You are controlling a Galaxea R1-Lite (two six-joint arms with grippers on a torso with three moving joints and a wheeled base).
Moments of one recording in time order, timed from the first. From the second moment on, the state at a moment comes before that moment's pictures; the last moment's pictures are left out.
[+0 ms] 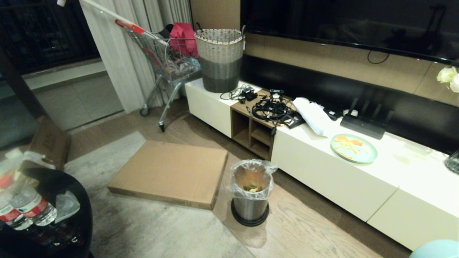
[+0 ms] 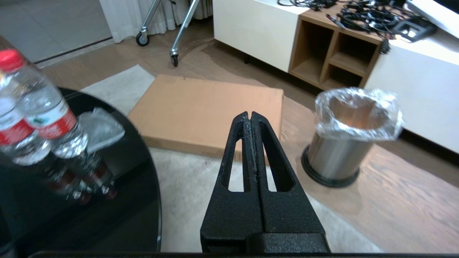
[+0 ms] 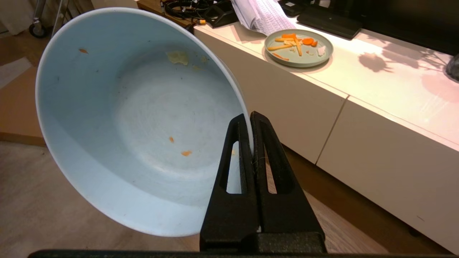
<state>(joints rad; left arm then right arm) 0.00 0.00 0.00 -0.01 0.01 -0.02 0.00 0.00 -0.01 0.02 -0.01 0.00</state>
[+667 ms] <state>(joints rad) 0.00 0.00 0.00 -0.01 0.01 -0.02 0.00 0.00 -0.01 0.02 -0.01 0.00</state>
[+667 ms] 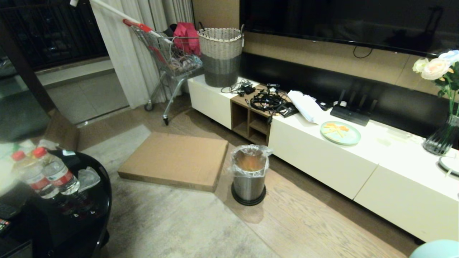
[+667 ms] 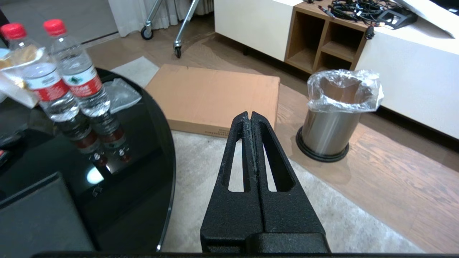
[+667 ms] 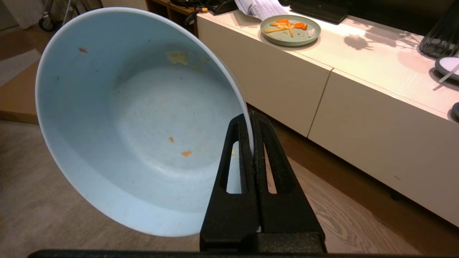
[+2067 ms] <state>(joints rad) 0.00 0.00 0.00 -0.01 0.01 -0.02 0.00 0.00 -0.01 0.02 -0.03 0.02</state>
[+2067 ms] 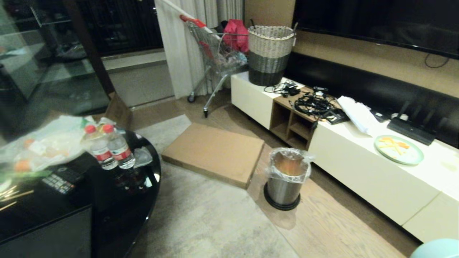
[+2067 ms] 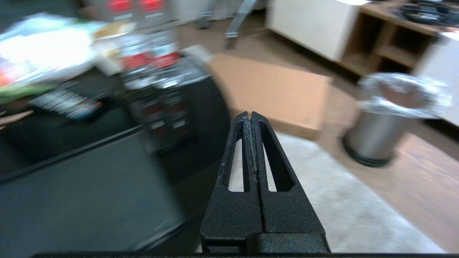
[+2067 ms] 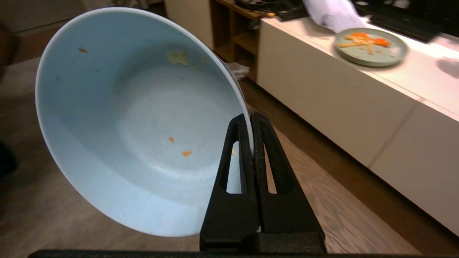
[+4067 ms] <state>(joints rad) 0.00 0.00 0.00 -0.01 0.01 -0.01 -0.01 0.00 -0.01 0.02 -0.03 0.03</state>
